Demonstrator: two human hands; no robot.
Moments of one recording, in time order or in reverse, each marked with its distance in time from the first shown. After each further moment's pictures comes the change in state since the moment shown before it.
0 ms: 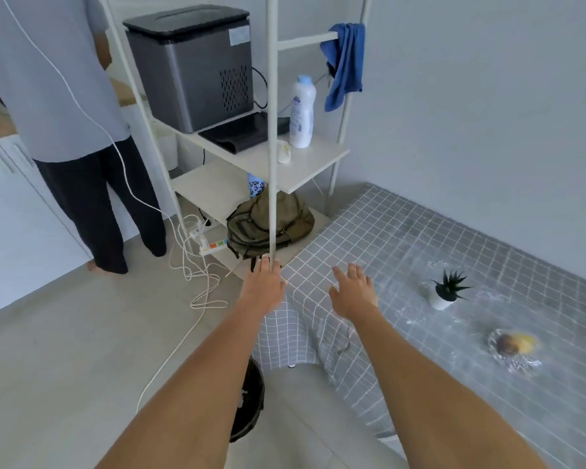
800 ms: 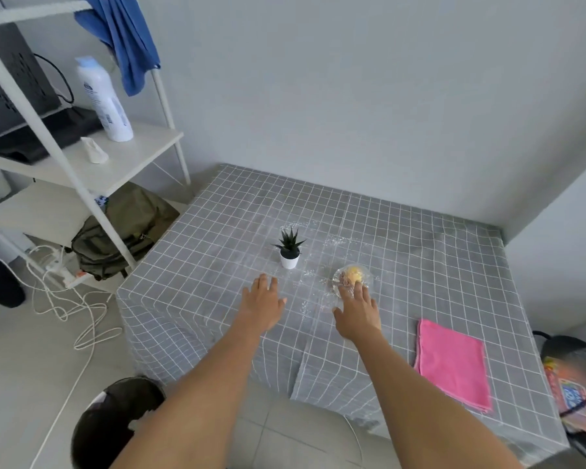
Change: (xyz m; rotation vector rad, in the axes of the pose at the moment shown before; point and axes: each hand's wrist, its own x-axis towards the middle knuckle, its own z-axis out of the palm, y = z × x) left_hand -0.019 0.309 0.064 0.076 -0.208 0.339; right_hand -0.144 0.298 0.032 0.157 0.016 0.465
